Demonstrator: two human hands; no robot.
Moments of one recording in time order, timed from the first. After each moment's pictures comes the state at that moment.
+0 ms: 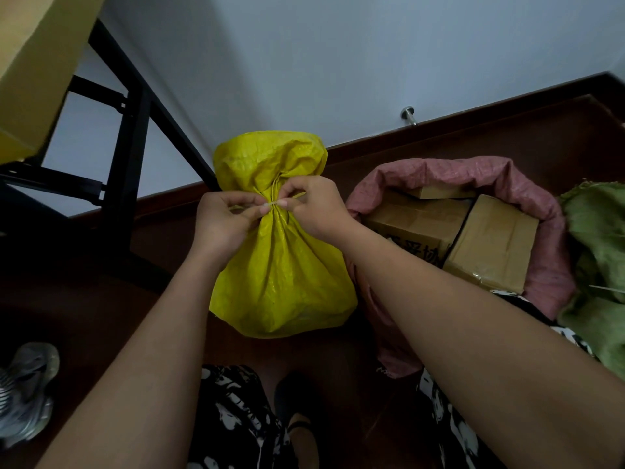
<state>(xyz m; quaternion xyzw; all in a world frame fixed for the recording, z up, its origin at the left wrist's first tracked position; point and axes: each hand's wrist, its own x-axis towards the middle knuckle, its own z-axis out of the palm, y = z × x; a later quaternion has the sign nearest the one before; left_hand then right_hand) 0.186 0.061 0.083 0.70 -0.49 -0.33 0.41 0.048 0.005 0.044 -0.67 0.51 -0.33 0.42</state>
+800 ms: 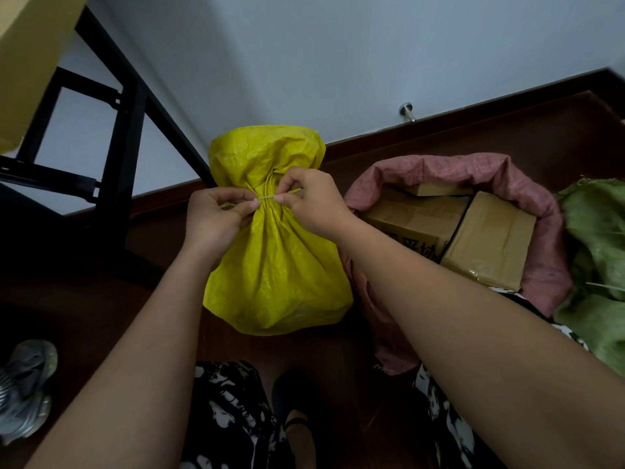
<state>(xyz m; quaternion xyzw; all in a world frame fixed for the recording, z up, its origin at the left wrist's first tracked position) 0.186 0.062 0.084 0.70 -0.45 -0.35 0.43 0.041 0.006 0.051 -0.68 0.48 -0.36 0.42</state>
